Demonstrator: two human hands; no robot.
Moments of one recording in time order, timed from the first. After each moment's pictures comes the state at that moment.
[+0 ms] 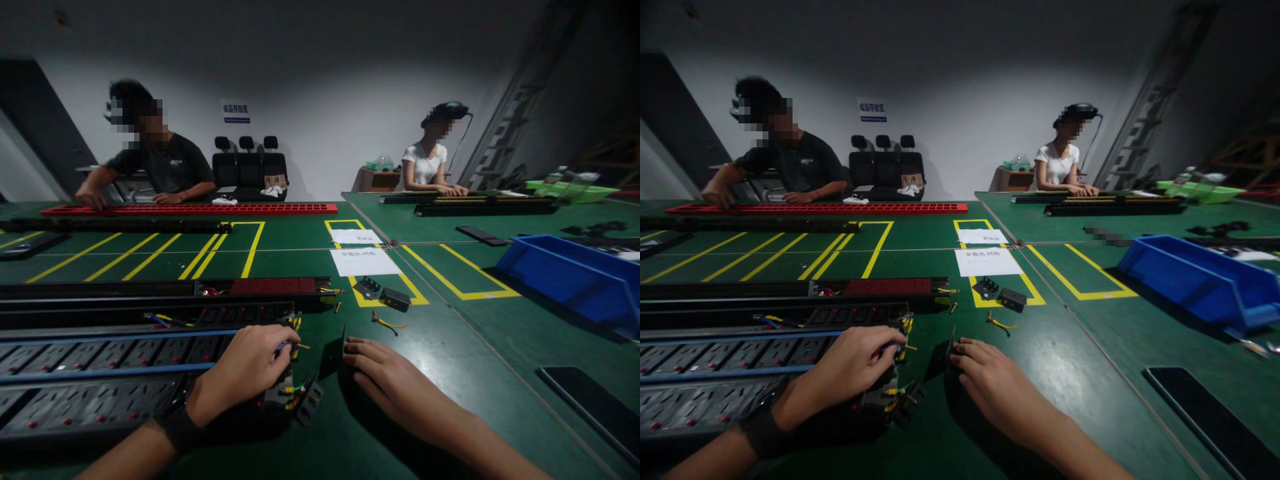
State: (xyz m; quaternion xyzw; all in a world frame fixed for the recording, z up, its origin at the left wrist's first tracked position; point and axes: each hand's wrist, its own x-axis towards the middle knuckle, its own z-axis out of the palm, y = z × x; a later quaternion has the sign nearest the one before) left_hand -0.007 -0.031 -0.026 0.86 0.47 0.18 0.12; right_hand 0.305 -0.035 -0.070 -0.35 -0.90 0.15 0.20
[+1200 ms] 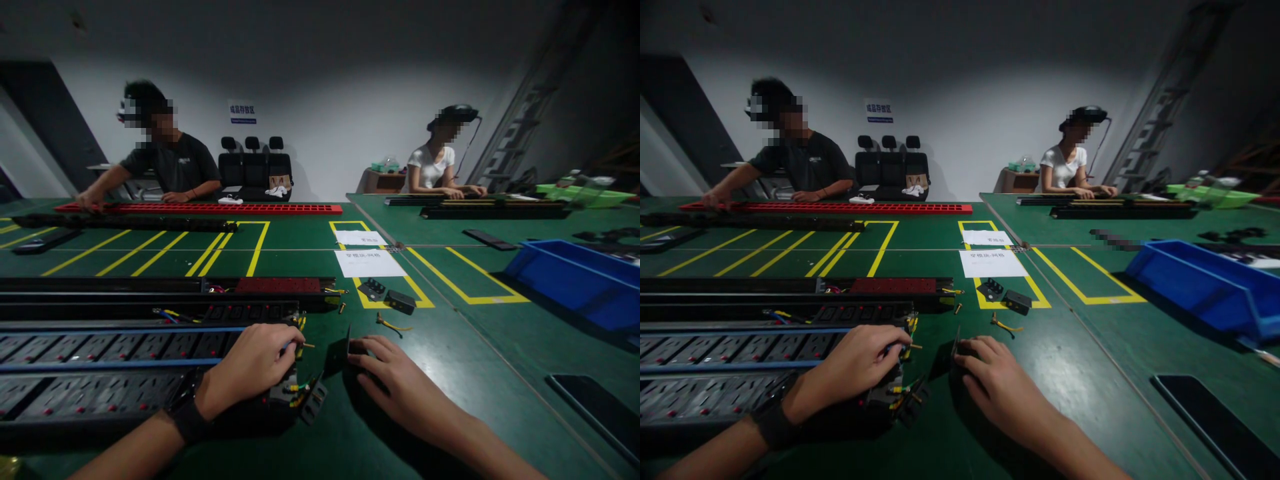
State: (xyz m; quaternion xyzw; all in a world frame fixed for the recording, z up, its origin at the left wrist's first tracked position) left_hand -0.005 -0.033 -0.024 0.86 0.47 0.17 0.12; right_hand 0.303 -0.035 -0.071 -0.36 -0.90 0.15 0.22
